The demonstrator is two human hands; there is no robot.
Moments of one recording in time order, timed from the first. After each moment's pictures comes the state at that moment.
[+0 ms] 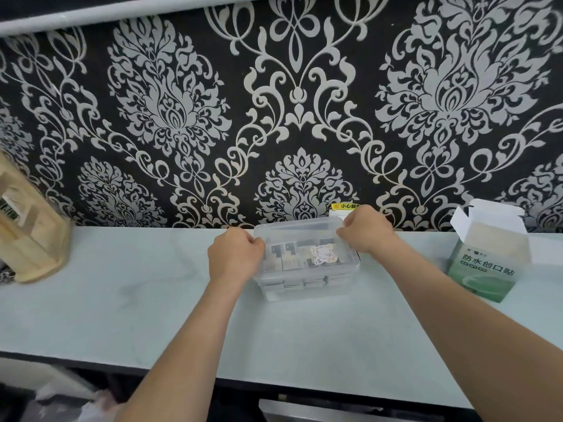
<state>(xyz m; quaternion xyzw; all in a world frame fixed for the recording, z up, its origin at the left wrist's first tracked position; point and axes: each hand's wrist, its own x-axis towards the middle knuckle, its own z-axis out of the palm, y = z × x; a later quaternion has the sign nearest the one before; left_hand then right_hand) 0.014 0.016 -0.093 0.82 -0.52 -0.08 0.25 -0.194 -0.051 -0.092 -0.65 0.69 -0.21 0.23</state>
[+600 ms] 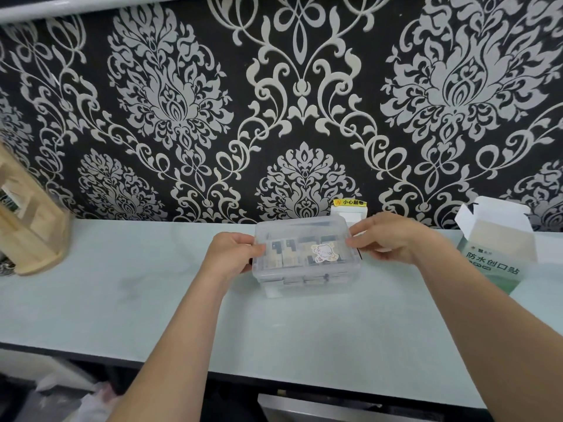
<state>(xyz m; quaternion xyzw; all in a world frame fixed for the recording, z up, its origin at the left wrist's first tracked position) 0.034 0.021 -0.101 0.71 -0.39 -0.40 0.42 -0.232 -0.047 -0.088 -0.53 0.61 -0.21 0.55</state>
